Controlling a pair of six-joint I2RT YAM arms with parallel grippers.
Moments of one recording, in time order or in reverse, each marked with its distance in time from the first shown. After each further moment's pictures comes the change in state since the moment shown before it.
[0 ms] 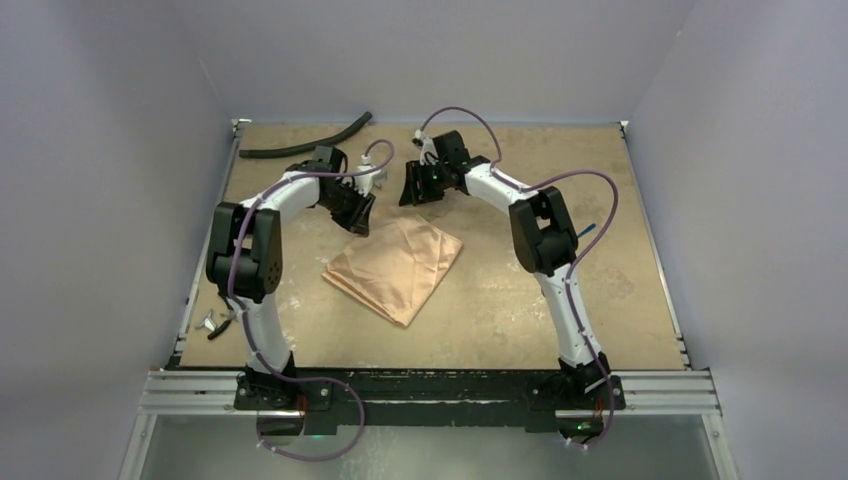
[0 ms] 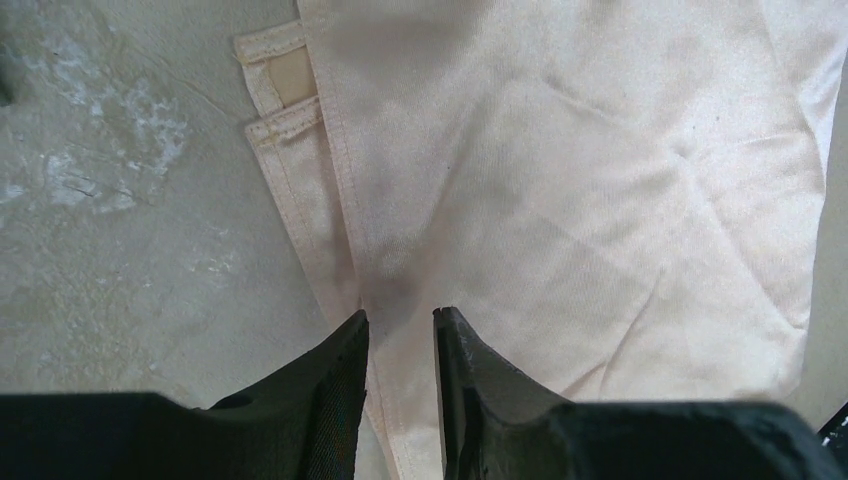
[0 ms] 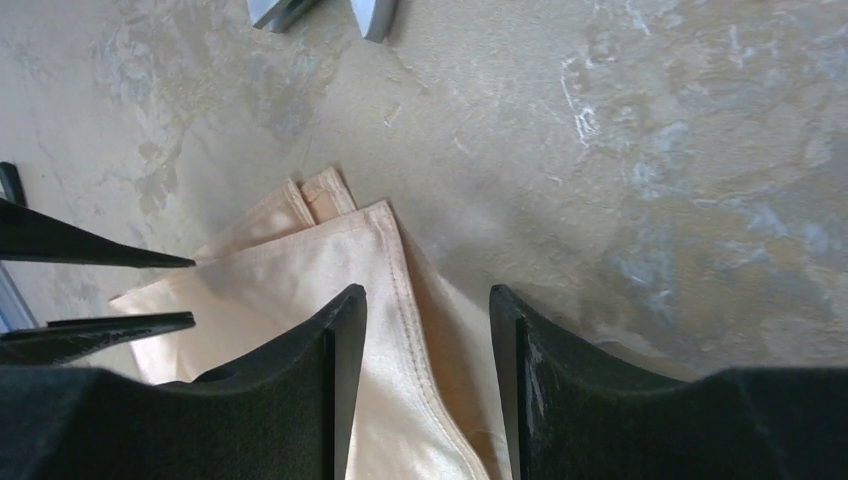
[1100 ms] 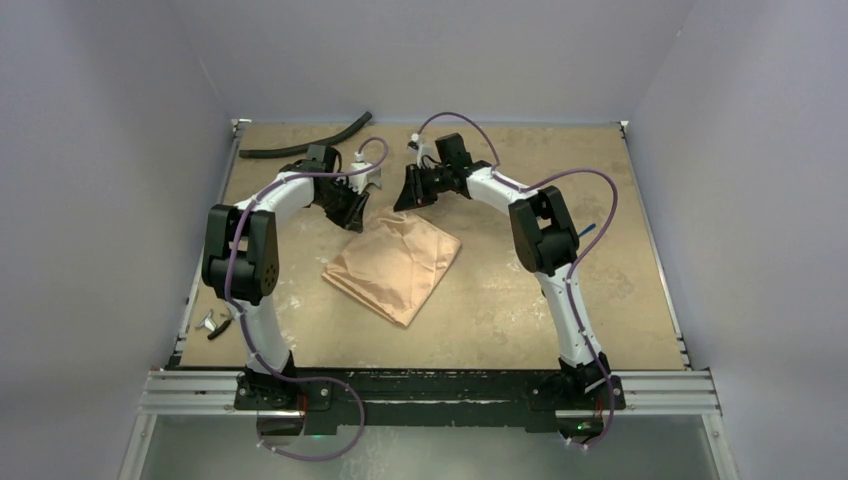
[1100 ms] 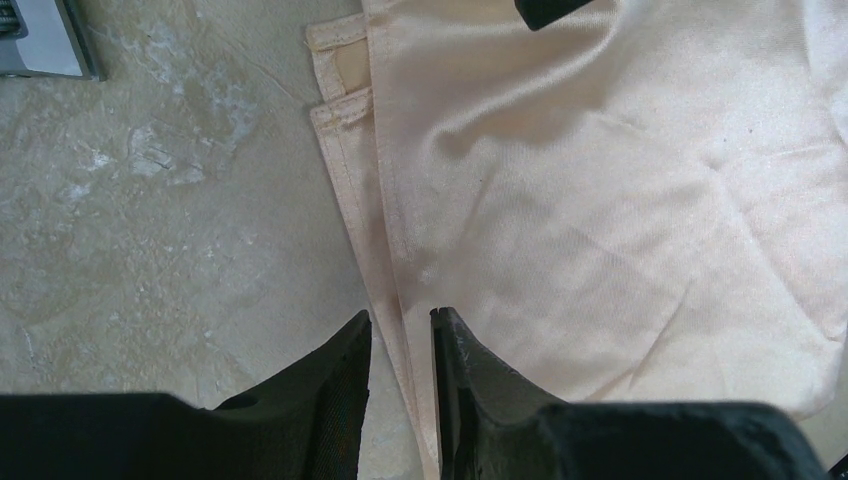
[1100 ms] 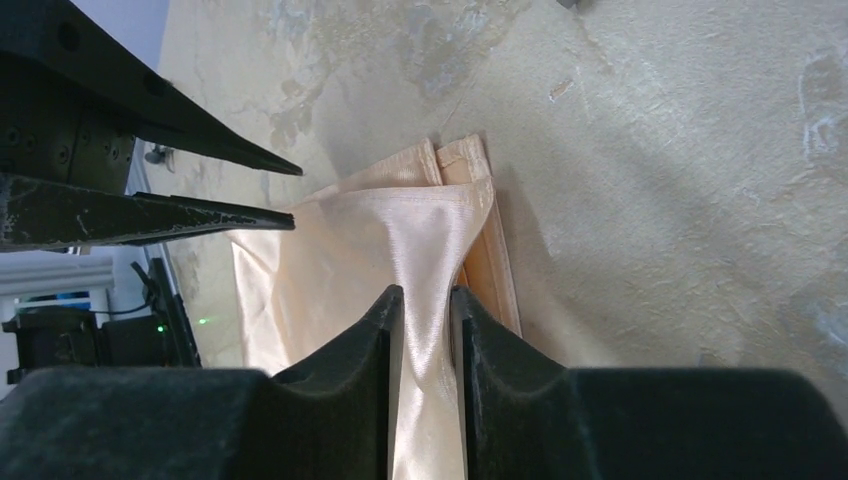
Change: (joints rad) left arm 0.026 -0.029 -0.018 0.031 -0.037 0.005; right arm -0.013 -0.001 -0.047 0.087 -0.294 0.015
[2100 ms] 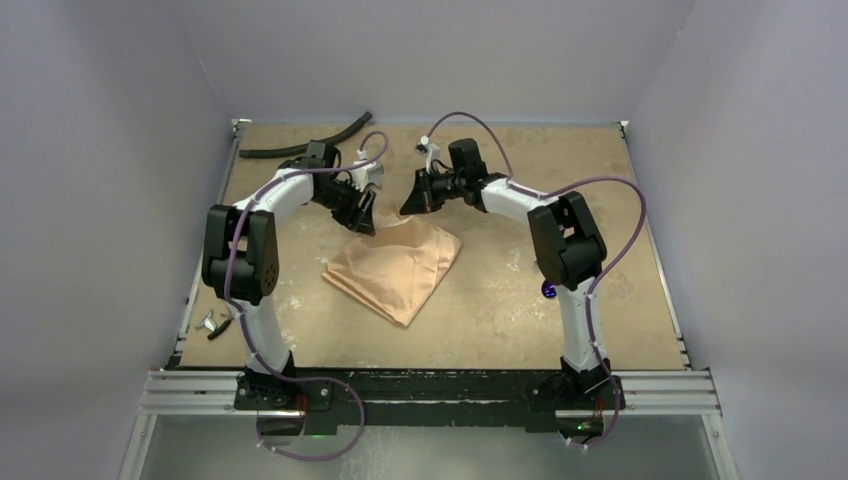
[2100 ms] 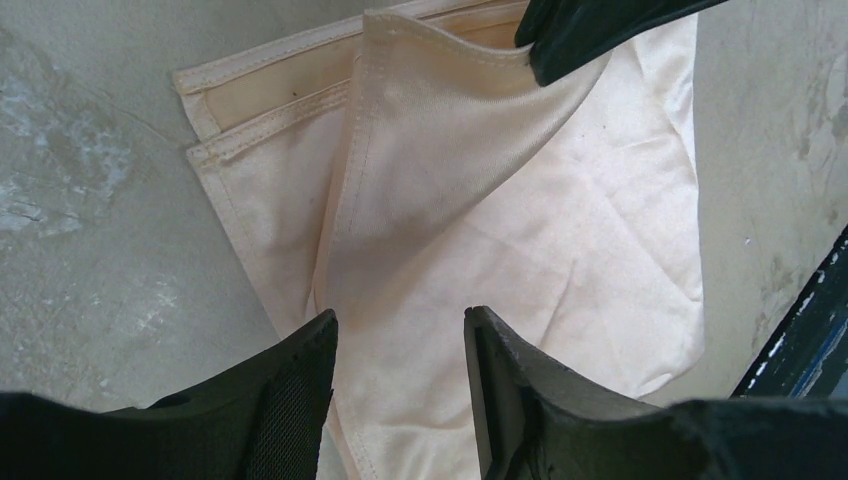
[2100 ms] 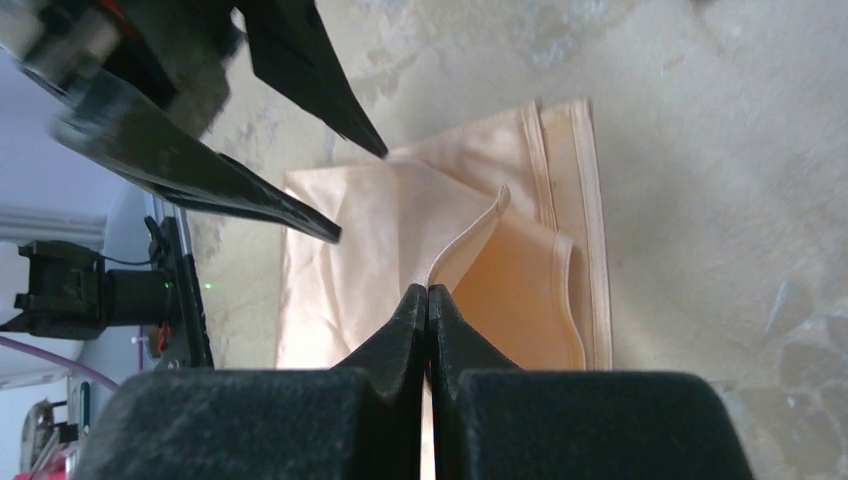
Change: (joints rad) left arm 0.000 0.000 0.037 -0.076 0.184 -0.005; right arm 0.000 -0.254 -0.335 0.259 -0.046 -0.030
